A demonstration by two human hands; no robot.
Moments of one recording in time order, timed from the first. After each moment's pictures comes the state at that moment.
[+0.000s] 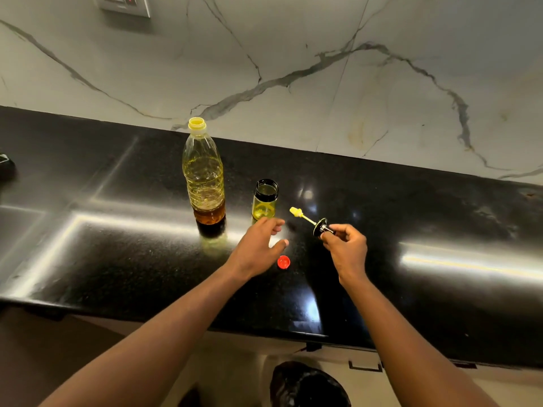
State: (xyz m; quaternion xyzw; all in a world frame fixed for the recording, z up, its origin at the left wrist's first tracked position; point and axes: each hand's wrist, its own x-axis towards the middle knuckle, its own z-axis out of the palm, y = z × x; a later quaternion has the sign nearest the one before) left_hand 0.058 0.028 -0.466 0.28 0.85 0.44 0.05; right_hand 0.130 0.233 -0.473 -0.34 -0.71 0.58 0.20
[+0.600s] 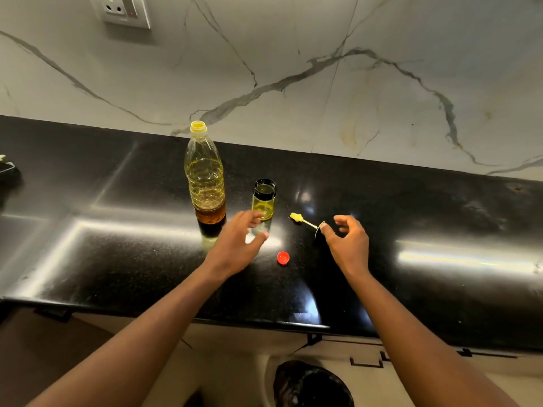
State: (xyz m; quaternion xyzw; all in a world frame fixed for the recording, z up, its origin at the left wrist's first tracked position) left_hand 0.068 -0.020 -0.436 0.27 0.85 0.45 0.01; right_hand 0.146 0.232 -0.451 -0.30 -0.84 0.41 0.22
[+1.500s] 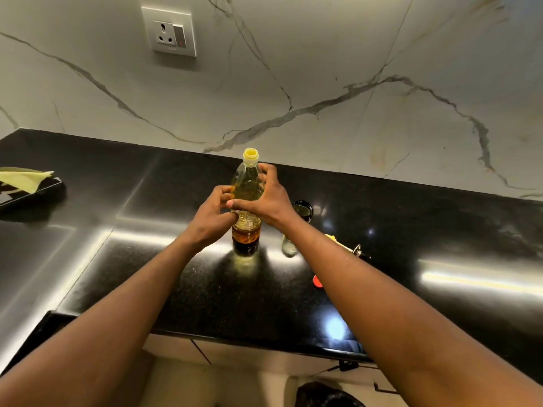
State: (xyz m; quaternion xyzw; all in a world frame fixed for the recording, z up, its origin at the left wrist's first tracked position) left_hand -0.033 -0.126 -0.376 0.12 0.80 0.56 0.16; right_hand -0.023 0.046 -0.363 -0.04 -0.88 0.46 0.06
